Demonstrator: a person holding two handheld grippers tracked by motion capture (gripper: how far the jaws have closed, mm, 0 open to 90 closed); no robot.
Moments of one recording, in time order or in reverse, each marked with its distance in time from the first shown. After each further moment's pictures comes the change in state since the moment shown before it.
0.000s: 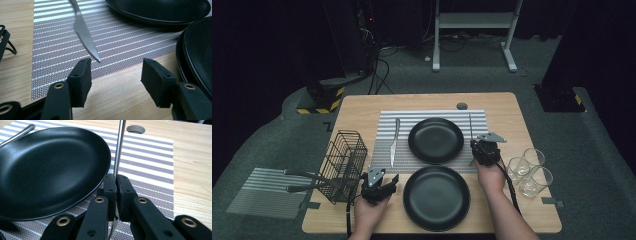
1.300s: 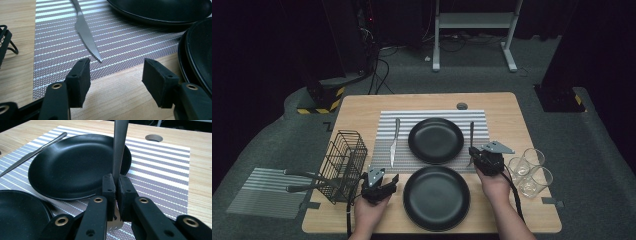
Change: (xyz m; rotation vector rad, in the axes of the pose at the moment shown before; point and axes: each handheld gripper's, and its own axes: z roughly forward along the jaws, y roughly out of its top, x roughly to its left) left arm 0.000 0.001 0.001 0.004 0.011 0.008; right arm 0.004 -0.016 -0.033 -0.087 0.142 -0.044
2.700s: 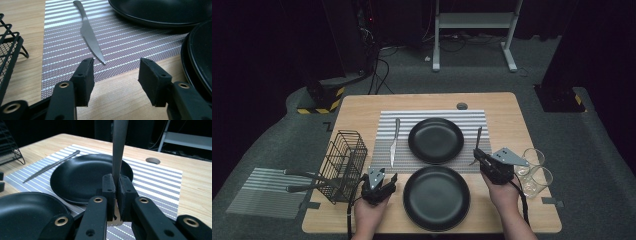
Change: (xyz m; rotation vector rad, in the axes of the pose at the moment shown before) left arm -0.005 -0.002 -0.002 -0.023 0.051 0.005; right arm 0.007 -0.001 -0.045 -0.137 0.043 -0.054
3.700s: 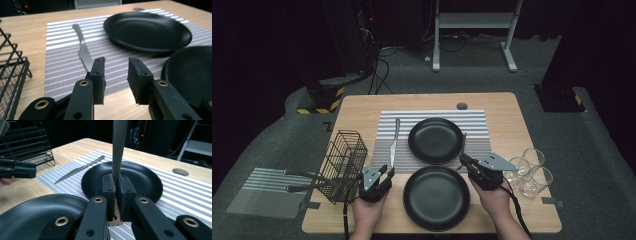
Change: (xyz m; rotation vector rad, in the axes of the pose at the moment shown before) left arm 0.001 0.015 -0.019 -0.115 -0.037 -0.008; right arm 0.037 0.009 -0.004 -0.021 0.130 -0.055
